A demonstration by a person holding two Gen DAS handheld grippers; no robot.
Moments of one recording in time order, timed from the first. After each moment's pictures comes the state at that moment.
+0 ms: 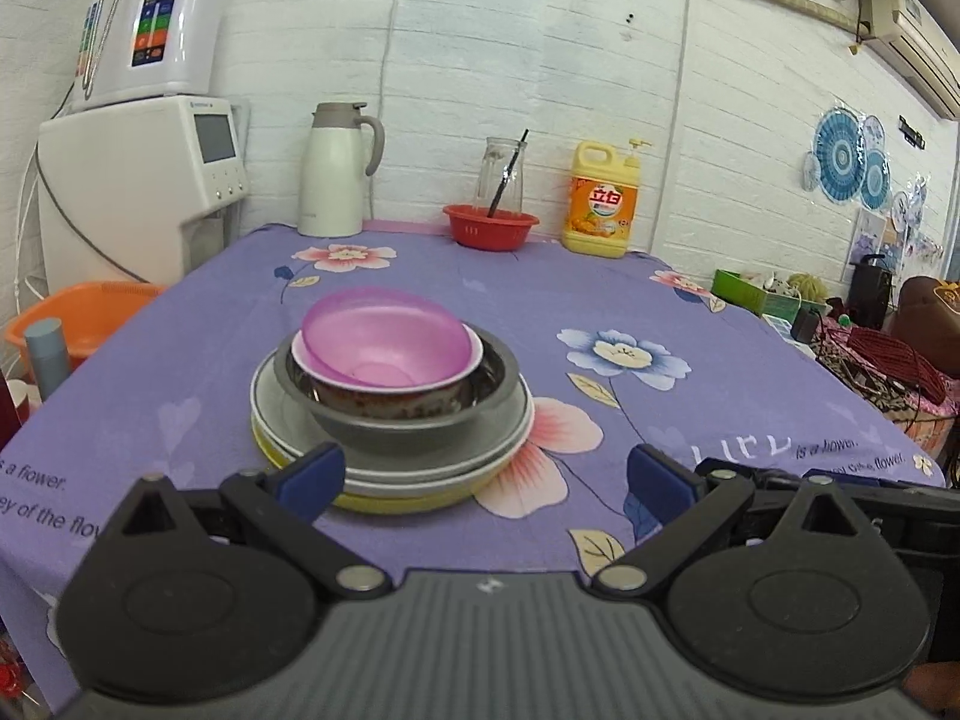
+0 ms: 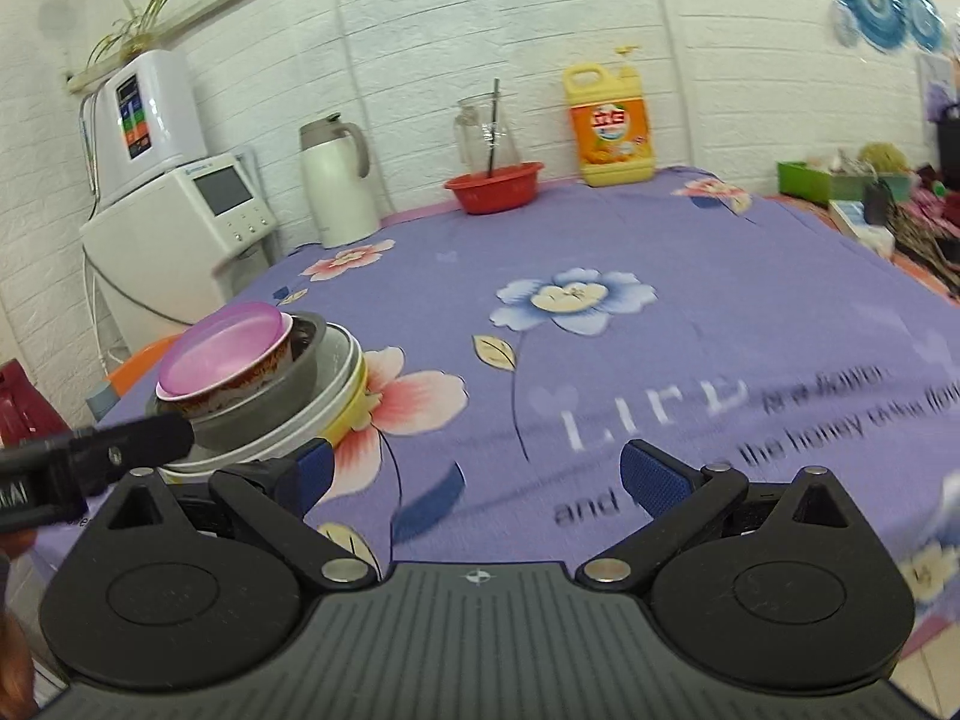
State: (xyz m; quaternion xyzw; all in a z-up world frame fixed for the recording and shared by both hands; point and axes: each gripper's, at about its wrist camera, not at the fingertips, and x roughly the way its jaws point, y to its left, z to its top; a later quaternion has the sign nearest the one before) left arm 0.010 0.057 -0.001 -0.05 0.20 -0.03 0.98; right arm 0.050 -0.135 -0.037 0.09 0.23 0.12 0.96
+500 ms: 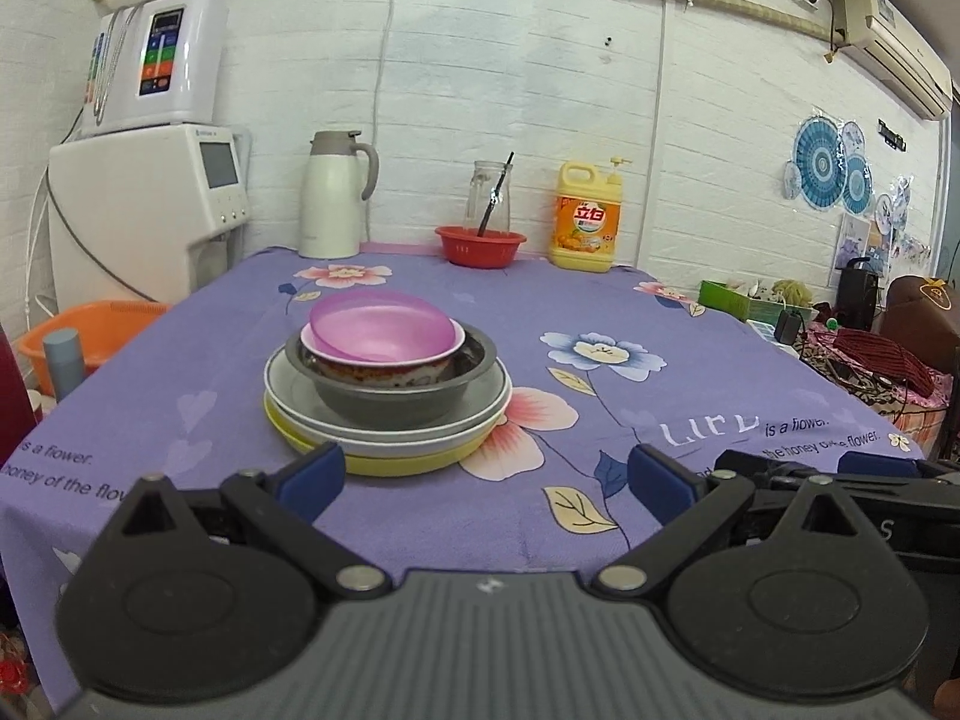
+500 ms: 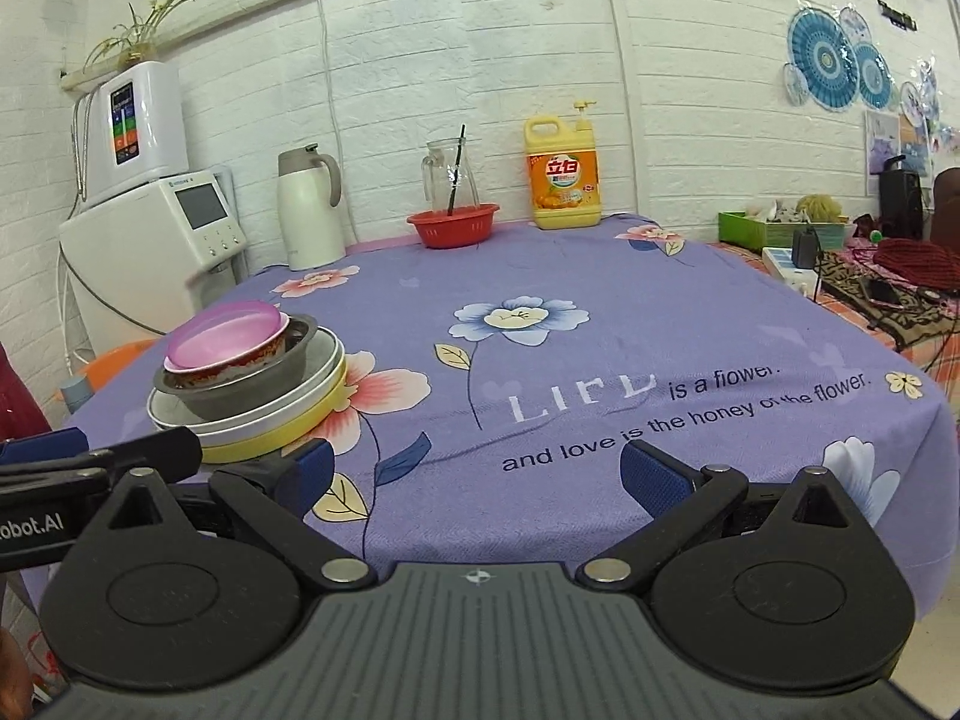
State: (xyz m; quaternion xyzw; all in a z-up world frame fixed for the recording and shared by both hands) left arm -0.035 0.047 -0.008 -0.04 0.17 -0.03 0.98; right arm -0.013 -0.132 -0.034 0.05 0.18 0.07 0.98
